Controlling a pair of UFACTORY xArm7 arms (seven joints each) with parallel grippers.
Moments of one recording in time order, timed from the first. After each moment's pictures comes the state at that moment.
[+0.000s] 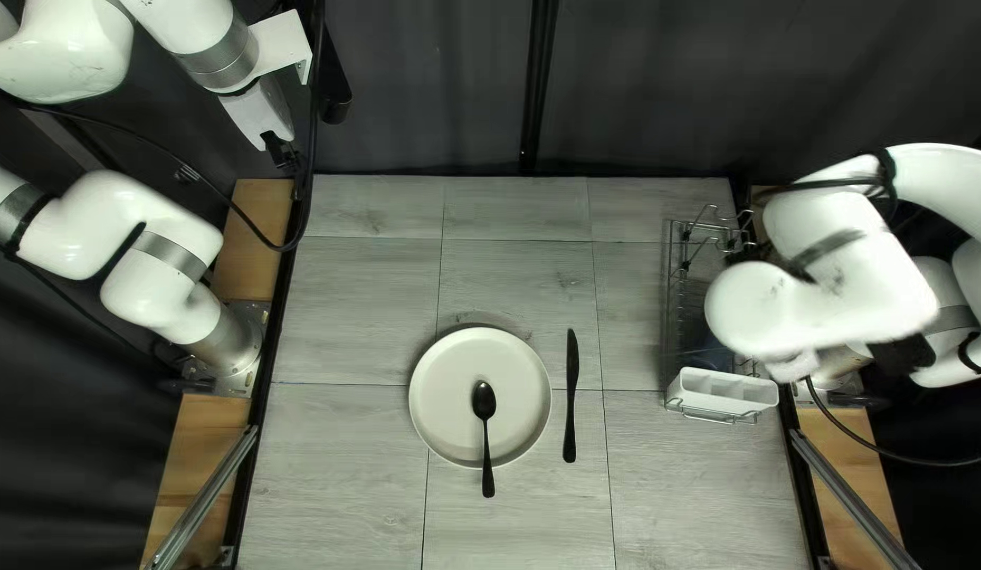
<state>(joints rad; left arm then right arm) -0.31 -0.96 0.40 0.95 0.53 1.81 -0.36 0.16 -0.09 0.25 1.36 -0.10 1.94 3.07</state>
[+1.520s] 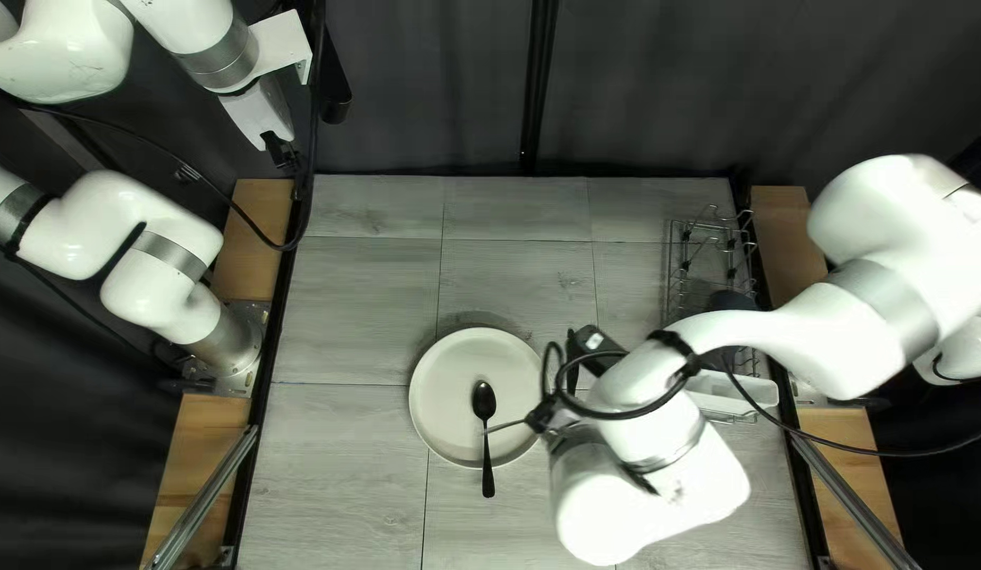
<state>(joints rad) -0.31 -0.96 0.40 0.95 0.53 1.81 -0.36 0.25 0.41 0.29 1.63 -0.55 1.51 2.84</state>
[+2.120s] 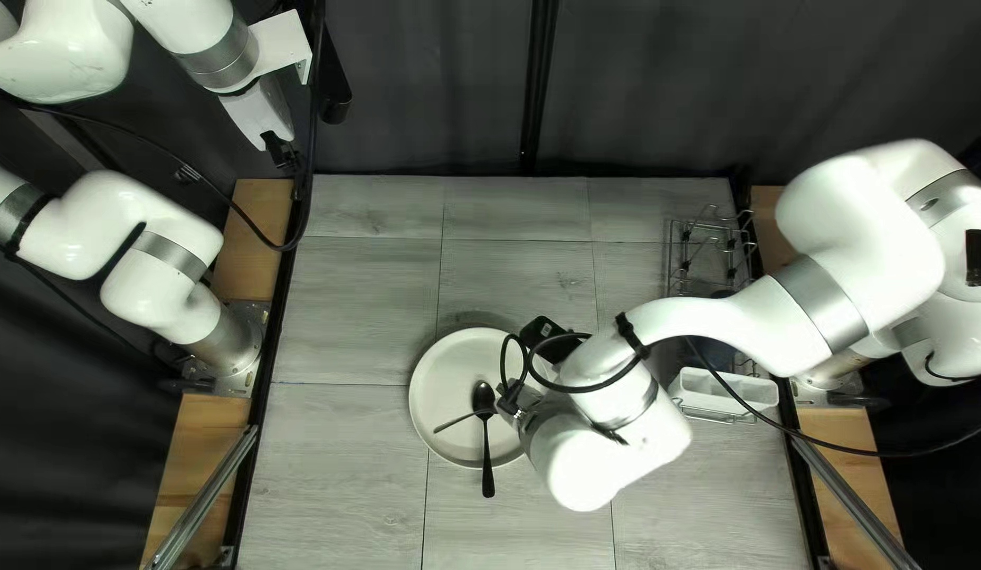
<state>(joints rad) -0.31 -0.96 0.40 0.95 0.53 1.81 -0.36 0.16 0.39 0.25 1.37 -0.68 1.09 2.83</state>
